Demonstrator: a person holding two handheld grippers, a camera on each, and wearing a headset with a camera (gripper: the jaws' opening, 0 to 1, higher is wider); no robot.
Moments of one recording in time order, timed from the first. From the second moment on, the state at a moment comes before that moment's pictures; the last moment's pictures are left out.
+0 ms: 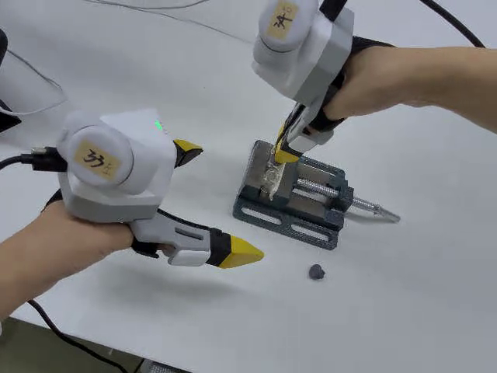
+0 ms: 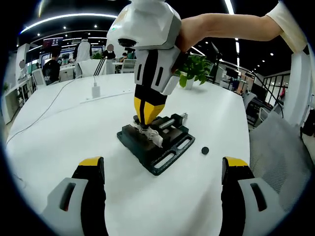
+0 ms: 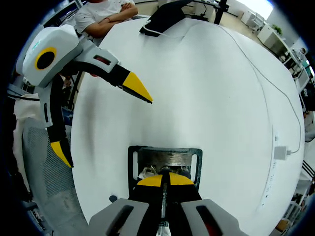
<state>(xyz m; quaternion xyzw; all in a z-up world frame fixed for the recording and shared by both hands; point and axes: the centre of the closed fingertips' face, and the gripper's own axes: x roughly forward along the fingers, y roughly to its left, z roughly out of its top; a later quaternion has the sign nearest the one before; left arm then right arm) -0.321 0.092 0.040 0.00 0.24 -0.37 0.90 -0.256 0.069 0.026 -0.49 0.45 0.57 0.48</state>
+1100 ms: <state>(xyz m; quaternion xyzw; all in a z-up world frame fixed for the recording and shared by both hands) -0.318 0.099 0.065 0.01 0.23 -0.36 0.90 -0.258 0.068 0.033 -0.46 0.41 0.58 0.54</state>
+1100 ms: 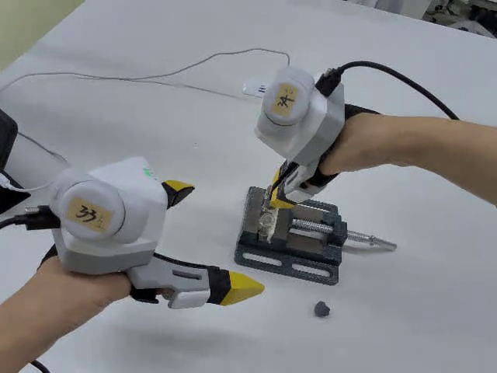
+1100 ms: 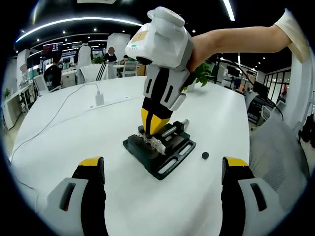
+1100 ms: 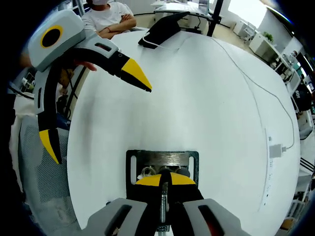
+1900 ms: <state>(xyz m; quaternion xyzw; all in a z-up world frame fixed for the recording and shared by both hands) -0.323 0.106 0.065 0.01 0.23 -0.35 0.91 -0.255 0.068 0.032 -0.46 0.40 0.60 0.53</state>
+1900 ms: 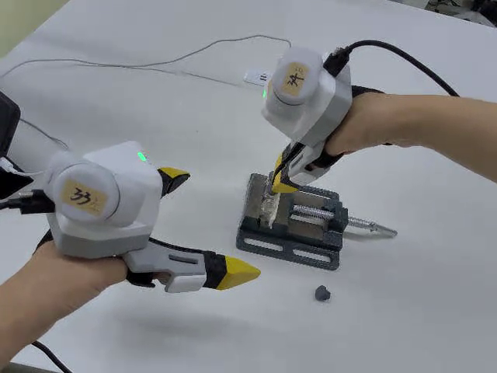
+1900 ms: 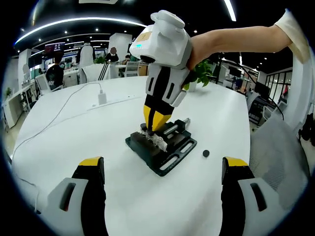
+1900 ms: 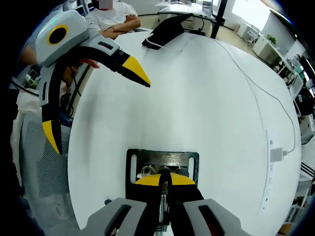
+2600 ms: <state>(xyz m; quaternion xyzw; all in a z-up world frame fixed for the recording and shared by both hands) -0.325 0.105 0.065 0.01 0.23 -0.35 0.91 -0.270 0.060 0.033 -0.44 0.40 0.61 0.53</state>
